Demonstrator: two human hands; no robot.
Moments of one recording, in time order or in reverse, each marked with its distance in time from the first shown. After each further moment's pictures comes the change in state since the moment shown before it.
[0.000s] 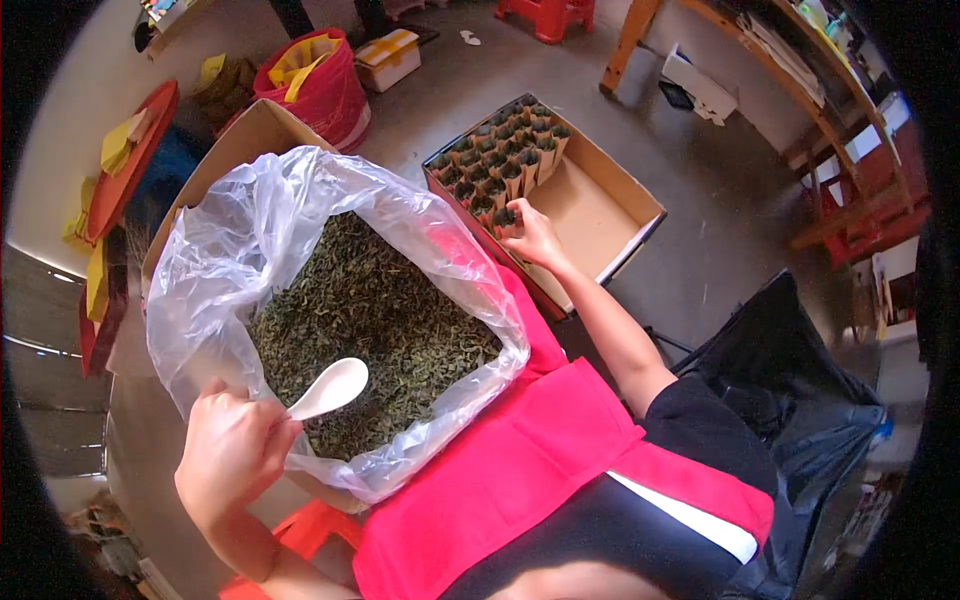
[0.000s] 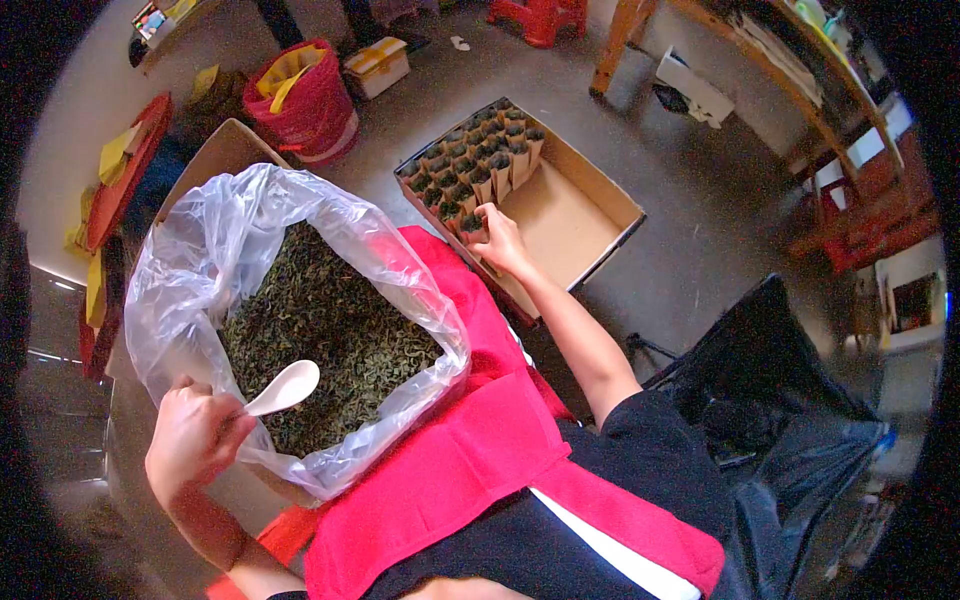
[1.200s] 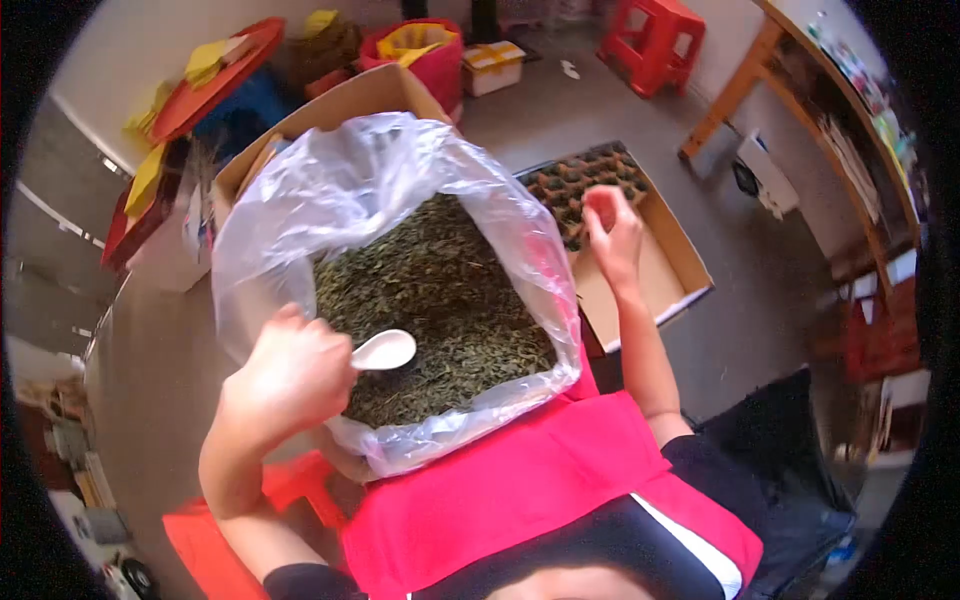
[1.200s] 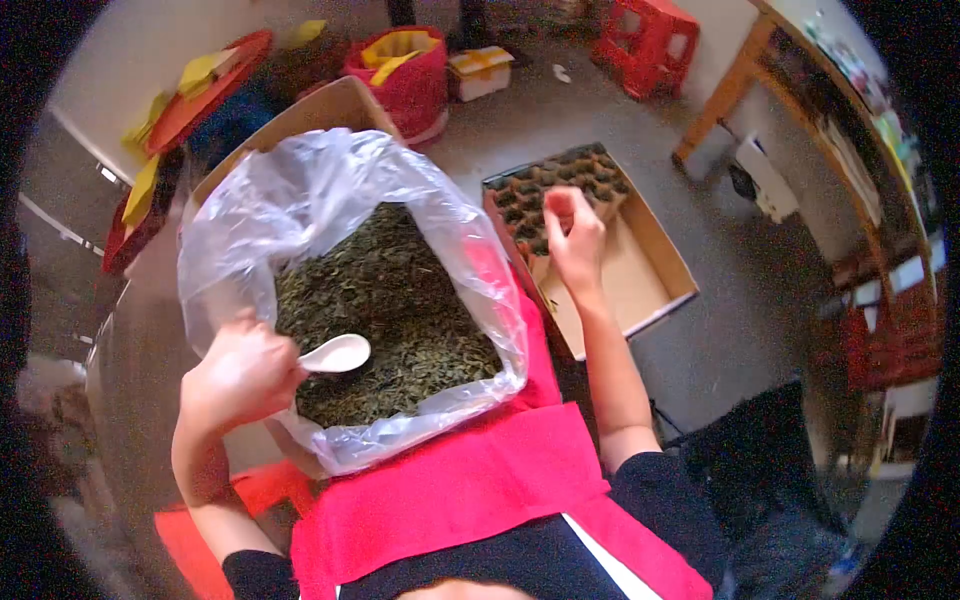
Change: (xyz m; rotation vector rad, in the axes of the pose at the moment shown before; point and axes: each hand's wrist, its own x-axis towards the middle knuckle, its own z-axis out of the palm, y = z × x) left_hand 0.015 0.007 0.012 0.137 -0.214 -0.065; right_hand 0.020 -0.130 -0.059 0.173 0.273 -0.200
